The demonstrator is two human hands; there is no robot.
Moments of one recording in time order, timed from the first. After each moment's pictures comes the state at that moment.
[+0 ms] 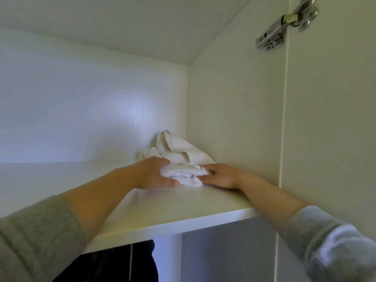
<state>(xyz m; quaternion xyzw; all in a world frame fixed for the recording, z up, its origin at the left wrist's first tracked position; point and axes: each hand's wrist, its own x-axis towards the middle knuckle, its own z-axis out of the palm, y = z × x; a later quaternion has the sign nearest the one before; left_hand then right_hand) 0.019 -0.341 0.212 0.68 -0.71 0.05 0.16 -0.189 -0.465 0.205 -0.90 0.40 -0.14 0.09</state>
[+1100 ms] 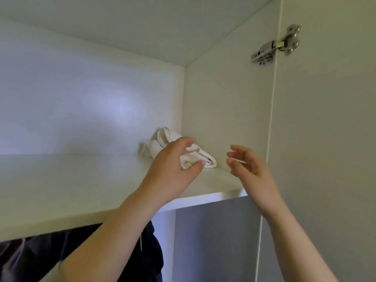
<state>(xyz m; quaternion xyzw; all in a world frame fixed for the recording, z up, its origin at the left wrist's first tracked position) -0.047 -0.244 0.189 0.49 -0.66 0.00 0.56 -0.237 -0.309 0.176 -0.71 0.26 -0.60 0.26</state>
